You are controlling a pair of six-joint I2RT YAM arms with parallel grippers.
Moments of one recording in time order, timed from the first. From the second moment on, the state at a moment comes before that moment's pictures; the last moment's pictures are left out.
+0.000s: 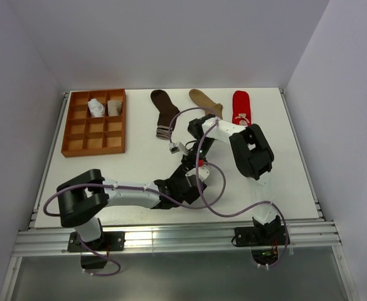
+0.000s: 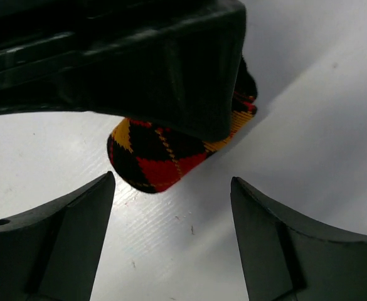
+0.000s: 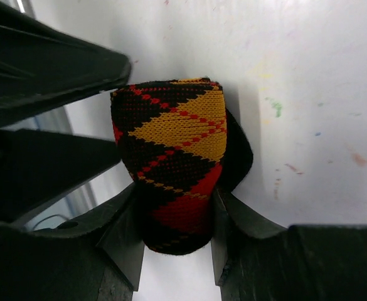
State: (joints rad) left arm -1.23 1.65 0.89 -0.06 -0.54 -0.24; right arm 0.53 2.15 1.54 -1.19 -0.68 -0.85
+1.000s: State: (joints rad) left arm -1.35 1.85 1.03 -0.03 -0.59 0.14; right arm 0.51 2.28 1.56 -1.48 -0.67 -0.89
